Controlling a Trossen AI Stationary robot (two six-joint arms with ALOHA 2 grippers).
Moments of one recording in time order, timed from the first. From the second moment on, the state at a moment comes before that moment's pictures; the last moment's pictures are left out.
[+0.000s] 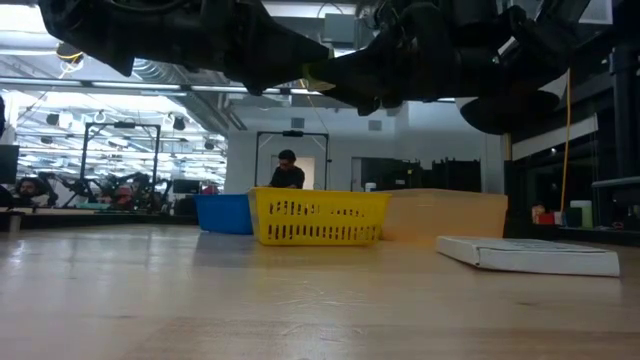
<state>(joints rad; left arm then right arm) -0.17 1.52 0.58 0.85 -0.24 0.05 0.03 1.71 0.70 0.93 -0.15 -0.11</state>
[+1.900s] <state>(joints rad) -0.17 1.05 0.38 0.33 -0.70 -0.16 0.04 1.63 0.58 0.93 -0.12 0.00</state>
